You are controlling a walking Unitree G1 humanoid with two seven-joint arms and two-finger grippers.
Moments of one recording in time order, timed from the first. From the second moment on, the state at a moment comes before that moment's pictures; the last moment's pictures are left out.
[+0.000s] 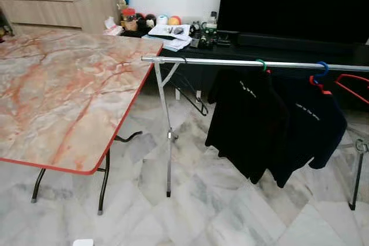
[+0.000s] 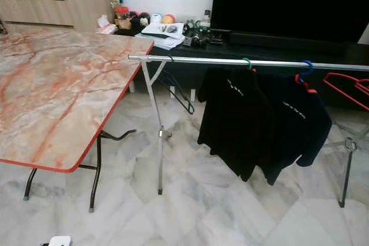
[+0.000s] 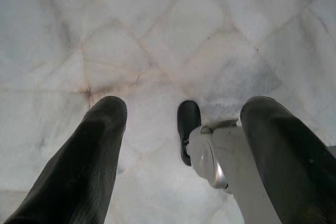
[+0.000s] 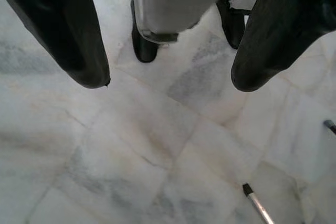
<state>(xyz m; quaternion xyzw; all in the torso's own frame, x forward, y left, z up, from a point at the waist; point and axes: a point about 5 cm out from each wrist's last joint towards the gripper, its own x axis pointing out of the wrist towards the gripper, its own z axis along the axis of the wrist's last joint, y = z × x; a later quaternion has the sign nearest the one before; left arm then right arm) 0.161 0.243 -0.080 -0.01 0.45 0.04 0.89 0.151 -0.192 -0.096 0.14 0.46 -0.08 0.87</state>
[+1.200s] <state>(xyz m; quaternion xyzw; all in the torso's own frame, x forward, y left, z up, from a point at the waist) 0.154 0.241 -0.084 0.01 0.46 0.04 0.89 0.146 -0.197 -0.098 0.13 0.47 -0.08 0.87</state>
